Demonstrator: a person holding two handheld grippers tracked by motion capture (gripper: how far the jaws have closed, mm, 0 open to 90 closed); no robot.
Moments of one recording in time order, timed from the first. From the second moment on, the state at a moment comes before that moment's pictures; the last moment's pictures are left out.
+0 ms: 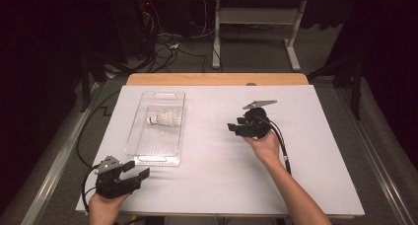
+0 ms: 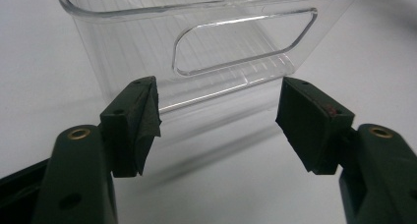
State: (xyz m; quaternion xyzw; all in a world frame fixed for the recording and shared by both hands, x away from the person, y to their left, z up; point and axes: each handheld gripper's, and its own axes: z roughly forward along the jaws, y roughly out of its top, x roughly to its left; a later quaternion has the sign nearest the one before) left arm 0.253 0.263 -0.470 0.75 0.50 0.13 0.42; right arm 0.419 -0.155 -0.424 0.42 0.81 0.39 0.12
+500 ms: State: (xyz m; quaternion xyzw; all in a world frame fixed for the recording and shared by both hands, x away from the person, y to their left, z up) left arm 0.252 0.263 -0.470 0.75 0.50 0.13 0.42; right arm 0.415 -0.167 -0.423 0.42 0.81 0.39 0.12
